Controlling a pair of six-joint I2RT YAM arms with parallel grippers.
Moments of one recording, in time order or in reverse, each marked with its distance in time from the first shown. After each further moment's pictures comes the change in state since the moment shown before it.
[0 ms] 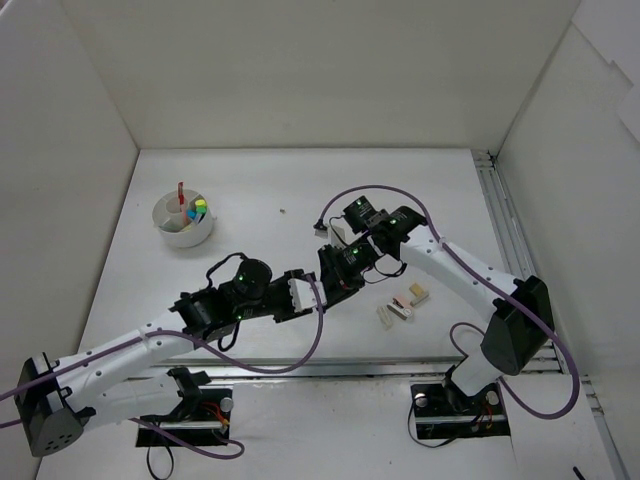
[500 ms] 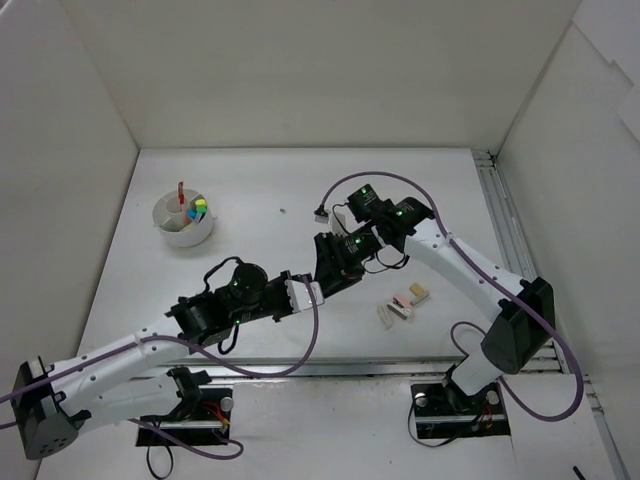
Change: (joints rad) left arm -0.020 -0.021 -0.024 0.016 -0.032 0.016; right arm -0.026 0.000 0.074 -0.003 0.011 -0.024
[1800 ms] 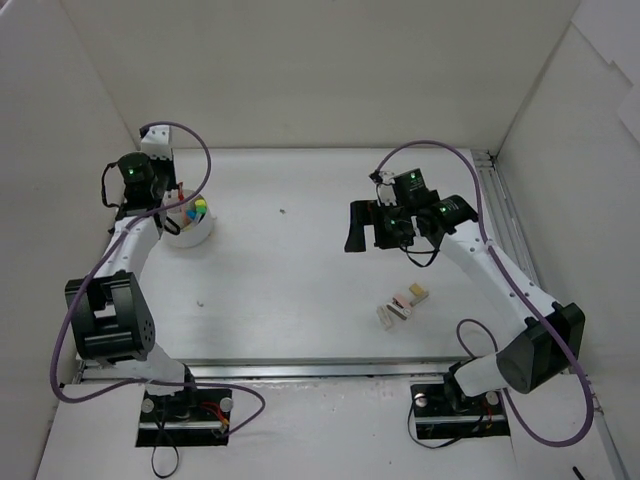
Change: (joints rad) left arm 1.088 0.599 0.440 0.429 -0.055 -0.296; right arm -0.210 -0.143 -0.058 0.121 0.543 -0.108
